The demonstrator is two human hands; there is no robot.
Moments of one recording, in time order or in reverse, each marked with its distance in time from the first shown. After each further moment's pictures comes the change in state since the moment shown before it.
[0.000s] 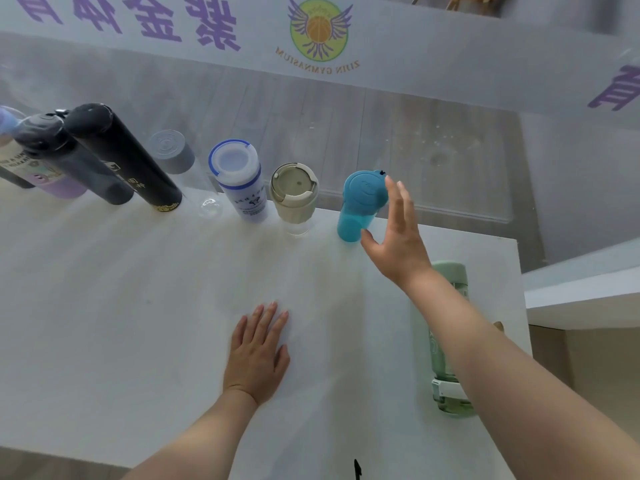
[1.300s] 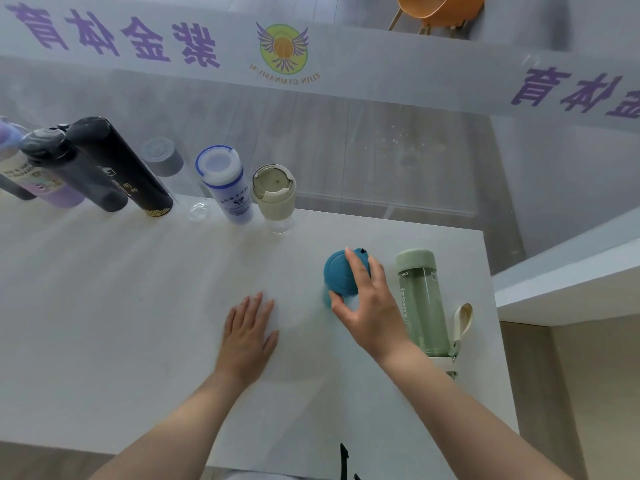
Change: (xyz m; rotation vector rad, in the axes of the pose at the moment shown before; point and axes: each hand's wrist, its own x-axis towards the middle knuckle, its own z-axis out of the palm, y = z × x) left_hand 0.001 0.005 -0.004 -0.030 -0.013 -0.042; right_hand -0.135 -0.020 -0.004 0.030 0.009 -0.011
